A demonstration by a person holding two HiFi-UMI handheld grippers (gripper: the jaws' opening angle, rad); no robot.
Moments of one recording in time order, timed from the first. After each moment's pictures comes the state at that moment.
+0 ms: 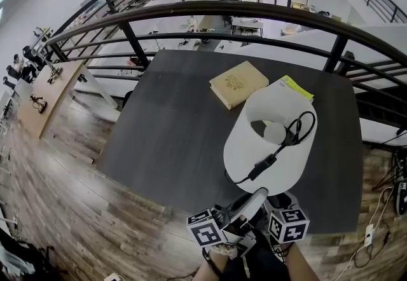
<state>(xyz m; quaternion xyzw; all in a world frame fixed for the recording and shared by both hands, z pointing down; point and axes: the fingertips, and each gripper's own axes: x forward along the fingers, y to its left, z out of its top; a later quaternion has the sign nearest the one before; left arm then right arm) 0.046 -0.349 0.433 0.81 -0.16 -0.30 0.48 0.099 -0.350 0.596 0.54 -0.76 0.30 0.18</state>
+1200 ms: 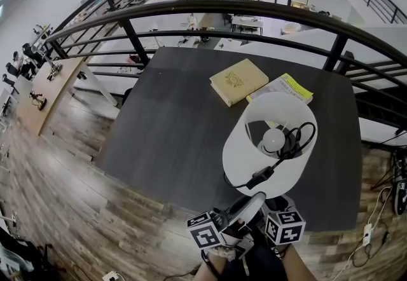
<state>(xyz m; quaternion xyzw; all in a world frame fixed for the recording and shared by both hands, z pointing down) 0.041 -0.334 0.449 0.81 -0.16 -0.30 0.48 0.090 -0.334 0.608 0.54 -0.76 0.31 0.19</state>
